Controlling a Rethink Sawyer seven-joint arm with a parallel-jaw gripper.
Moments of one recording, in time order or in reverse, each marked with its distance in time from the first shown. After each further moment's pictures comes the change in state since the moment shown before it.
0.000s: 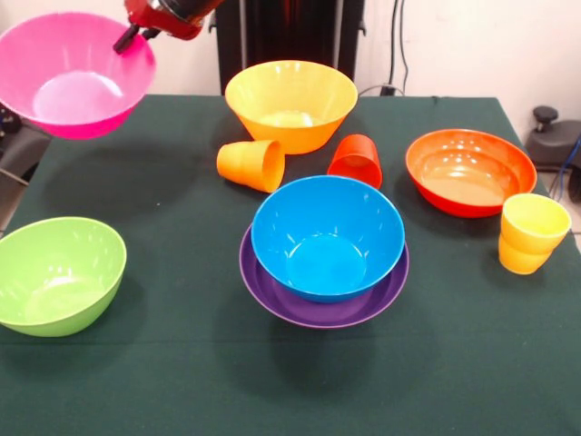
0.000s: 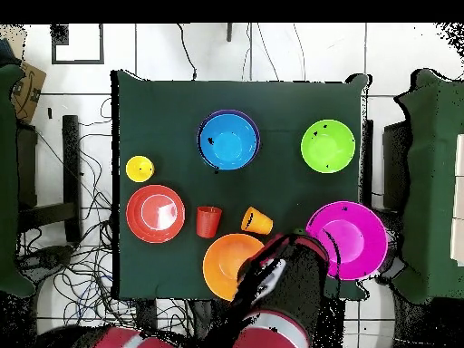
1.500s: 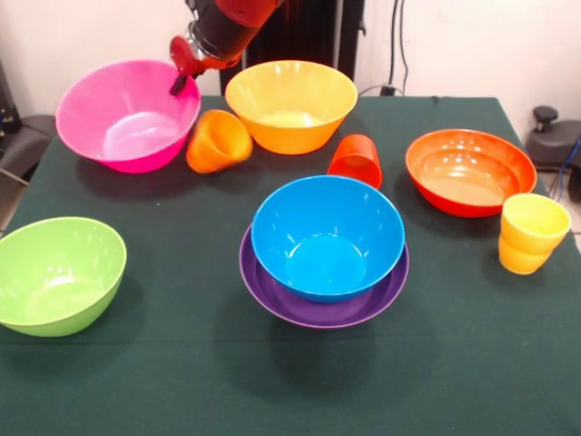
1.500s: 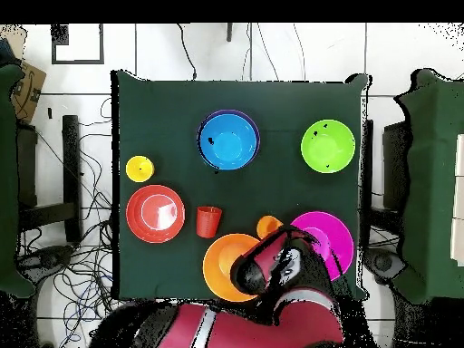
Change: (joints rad) arm -0.119 0.036 0.222 0.055 -0.019 0.042 -0.240
